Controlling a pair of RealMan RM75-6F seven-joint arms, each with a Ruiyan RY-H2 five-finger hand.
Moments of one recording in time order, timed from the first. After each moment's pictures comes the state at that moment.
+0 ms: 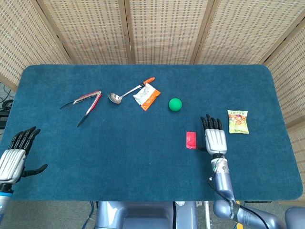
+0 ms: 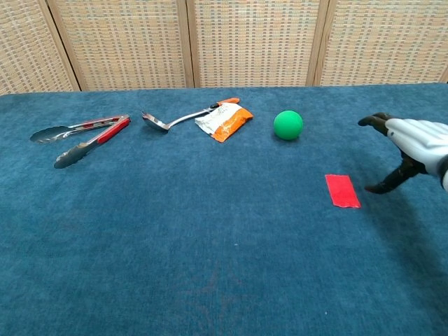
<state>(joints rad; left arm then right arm) -0.14 -1.08 -0.02 -1.71 1.51 1.41 -0.06 0.51 -1.71 0.25 -1.39 -0.97 1.22 -0.54</state>
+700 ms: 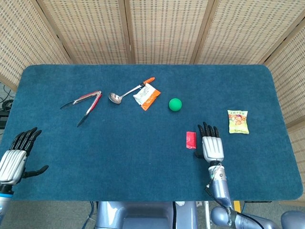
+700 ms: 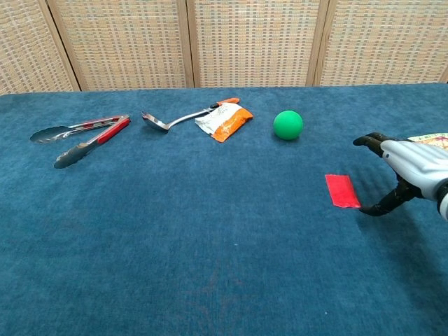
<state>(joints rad) -0.14 -1.08 -0.01 -1.72 1.53 1.41 -0.06 0.48 -1.76 0.21 -1.38 -0.99 1.24 -0.54</state>
